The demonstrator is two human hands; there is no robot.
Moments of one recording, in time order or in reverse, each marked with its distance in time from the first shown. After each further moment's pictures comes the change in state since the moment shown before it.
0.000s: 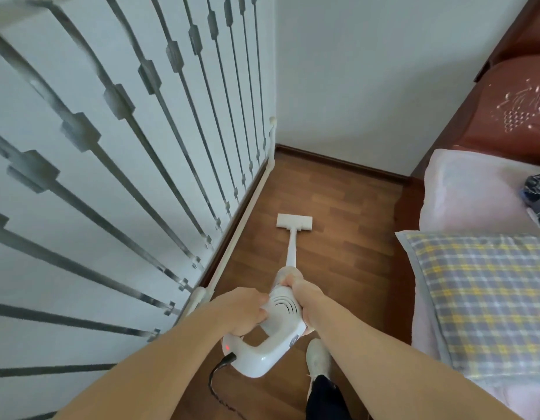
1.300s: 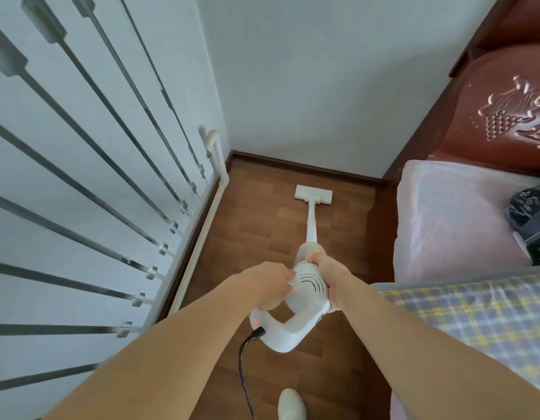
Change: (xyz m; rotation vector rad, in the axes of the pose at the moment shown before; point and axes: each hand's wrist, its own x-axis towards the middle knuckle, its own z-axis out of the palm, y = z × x) left_hand 0.247 0.137 -0.192 0.176 -0.074 0.147; right_hand 0.132 -0.223 -0.193 0.172 0.114 0.021
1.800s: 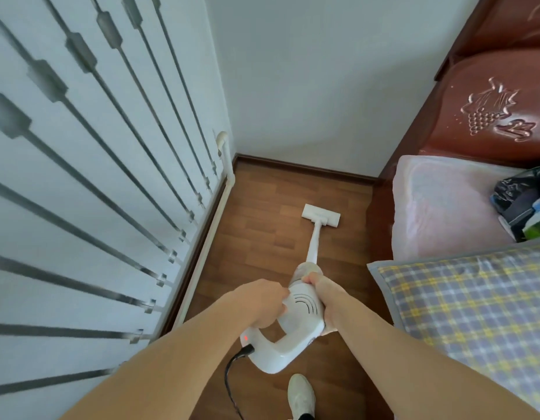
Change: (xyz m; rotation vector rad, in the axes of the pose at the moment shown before) left_hand -0.082 -0.010 0.068 0.091 -0.027 0.006; right_hand -0.056 0.097 0.031 0.040 -0.024 0.076
